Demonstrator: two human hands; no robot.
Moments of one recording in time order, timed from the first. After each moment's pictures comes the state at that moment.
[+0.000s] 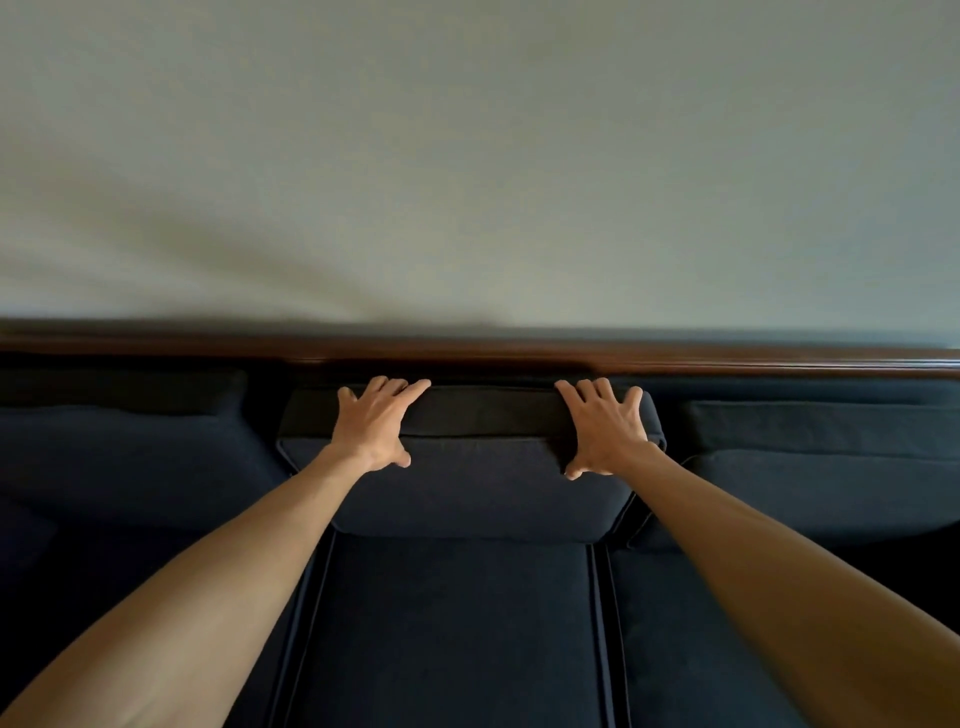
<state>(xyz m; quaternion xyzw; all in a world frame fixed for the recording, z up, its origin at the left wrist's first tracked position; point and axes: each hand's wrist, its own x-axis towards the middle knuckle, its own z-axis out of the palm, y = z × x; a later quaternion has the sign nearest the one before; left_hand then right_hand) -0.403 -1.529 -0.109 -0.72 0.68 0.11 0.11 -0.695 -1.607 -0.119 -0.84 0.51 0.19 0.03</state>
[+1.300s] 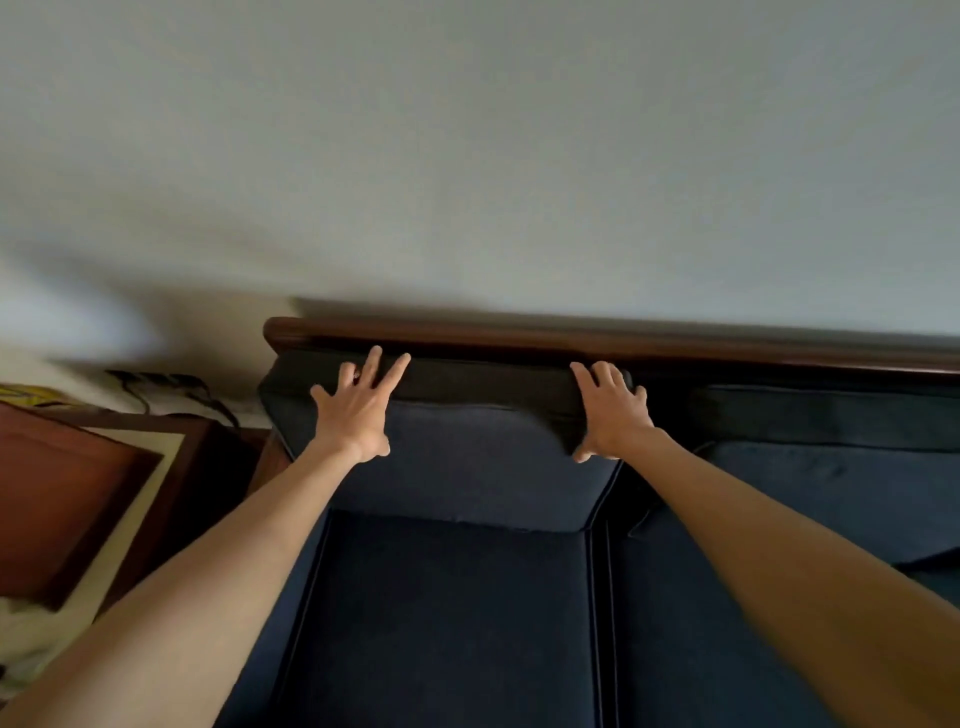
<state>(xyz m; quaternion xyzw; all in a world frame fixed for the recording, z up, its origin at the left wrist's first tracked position) 0.133 -1.377 -0.106 -0.79 0.59 0.11 0.15 -0.171 -1.493 -0.124 -0.83 0.52 0.16 0.14</state>
